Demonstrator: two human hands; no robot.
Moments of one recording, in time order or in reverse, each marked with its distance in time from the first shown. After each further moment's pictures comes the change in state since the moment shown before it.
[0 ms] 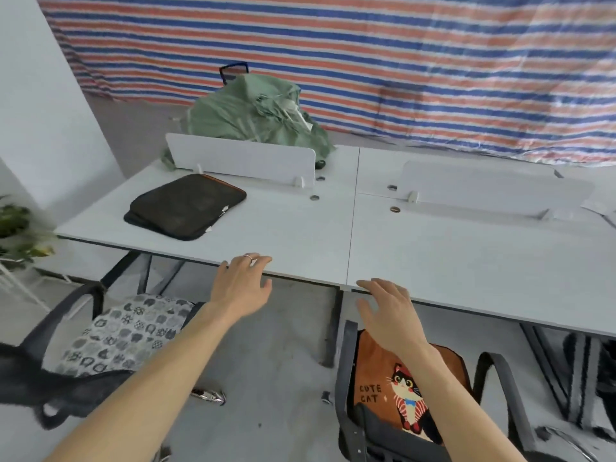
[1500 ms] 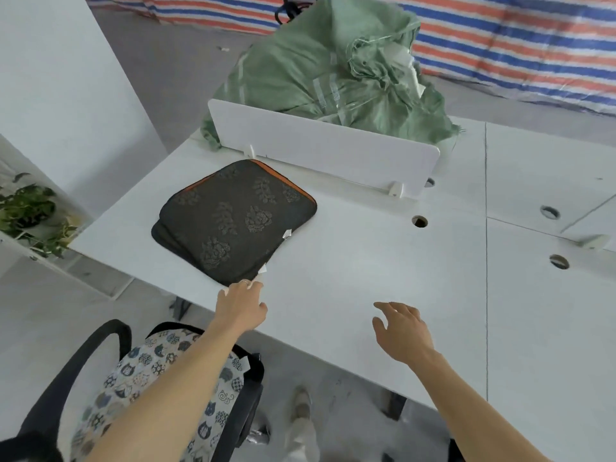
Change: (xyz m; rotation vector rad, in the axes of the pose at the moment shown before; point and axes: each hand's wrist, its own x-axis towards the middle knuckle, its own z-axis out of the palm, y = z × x) left_hand 0.346 -0.314 0.129 0.013 -0.362 -0.335; right_hand 0.444 -0.095 0.244 -0.241 -0.449 0.090
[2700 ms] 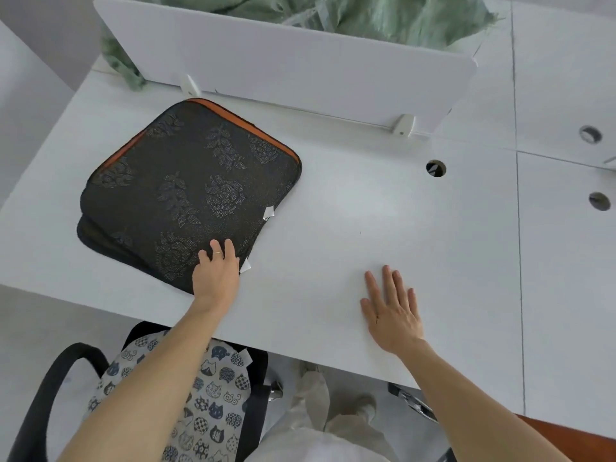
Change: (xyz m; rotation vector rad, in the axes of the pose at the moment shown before) left_hand 0.163 -0.040 0.047 0.216 0.059 -0.016; right_hand 0.098 -0.007 0.098 -0.103 -0.149 0.094
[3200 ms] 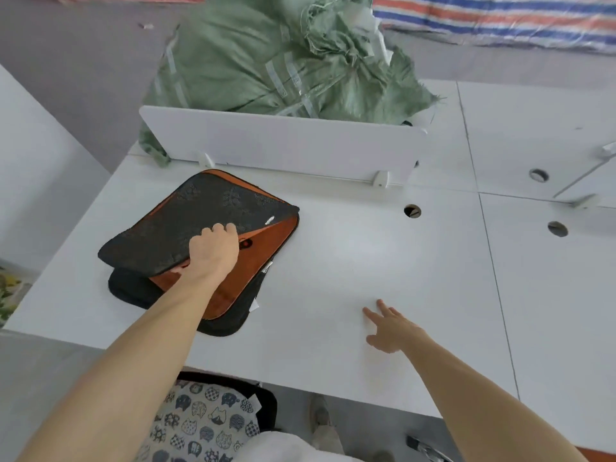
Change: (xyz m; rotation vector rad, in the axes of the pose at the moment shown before) left_hand 0.021 0.003 -0.180 0.239 0.121 0.049; right_hand -0.004 -0.014 -0.079 -0.057 -0.354 0.025
